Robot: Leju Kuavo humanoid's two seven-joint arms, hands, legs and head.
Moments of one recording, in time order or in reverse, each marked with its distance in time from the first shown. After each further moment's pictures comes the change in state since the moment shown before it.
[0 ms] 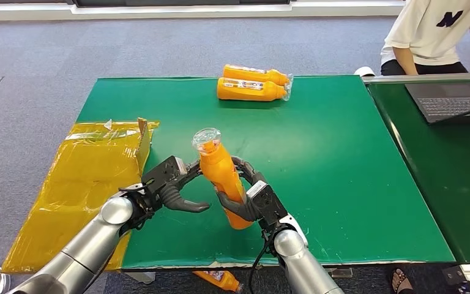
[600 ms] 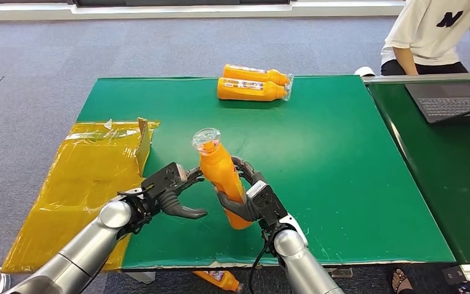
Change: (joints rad) left arm 0.005 0.035 -0.048 0.007 0.025 -0.005 0.009; right arm 0.000 0.000 0.000 0.000 0.000 0.000 0.000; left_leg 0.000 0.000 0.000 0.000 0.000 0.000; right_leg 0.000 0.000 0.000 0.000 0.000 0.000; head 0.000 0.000
